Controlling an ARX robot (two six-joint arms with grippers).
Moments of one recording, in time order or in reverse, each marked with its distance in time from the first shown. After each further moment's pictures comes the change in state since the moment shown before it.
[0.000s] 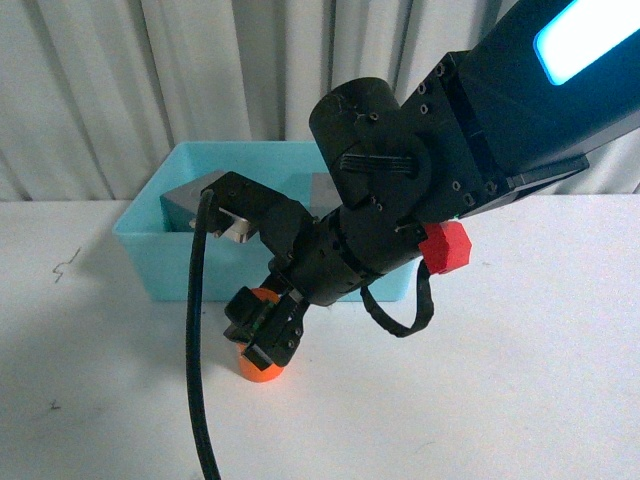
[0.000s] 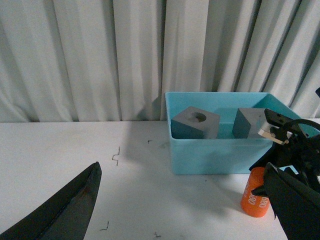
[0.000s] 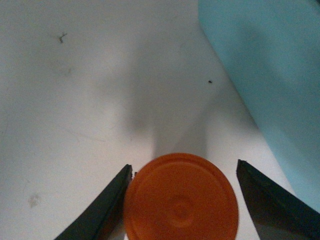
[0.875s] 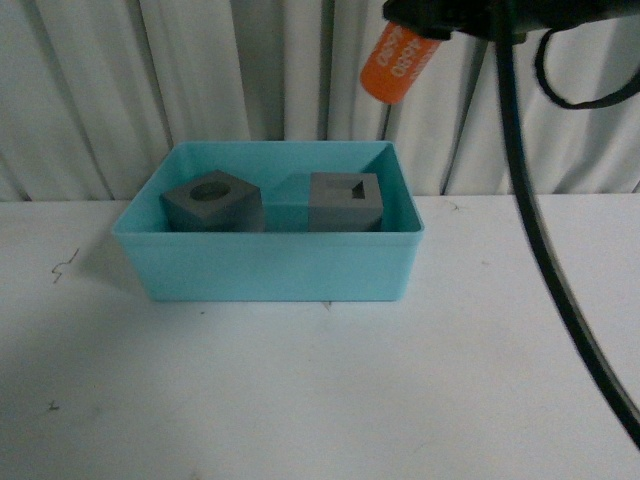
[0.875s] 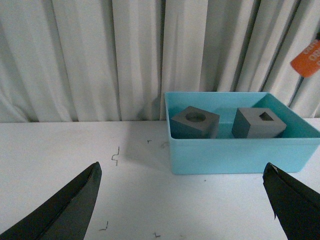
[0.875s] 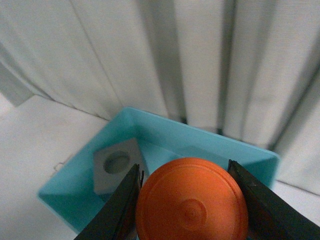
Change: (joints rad) left arm 0.000 0.000 0.000 0.000 0.000 0.000; right arm -0.247 -0.357 -0.129 0.472 0.145 0.589
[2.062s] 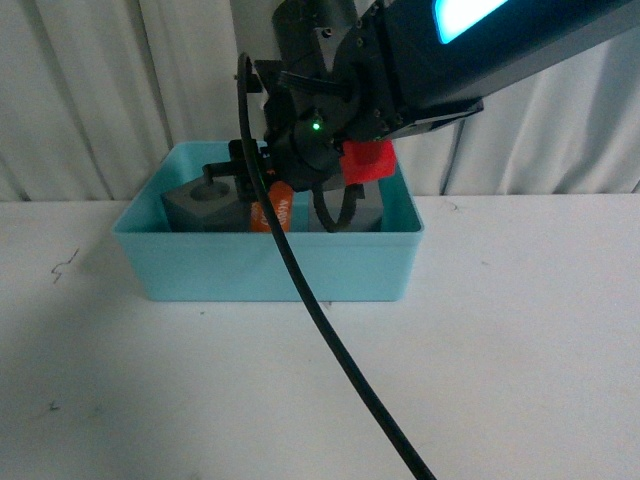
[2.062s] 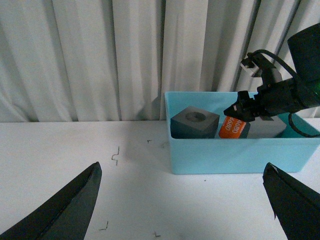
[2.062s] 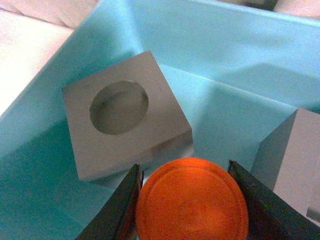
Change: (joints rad) left arm 0.000 0.000 0.000 0.000 0.000 0.000; right arm 0.254 0.550 0.589 -0.407 0.294 0.044
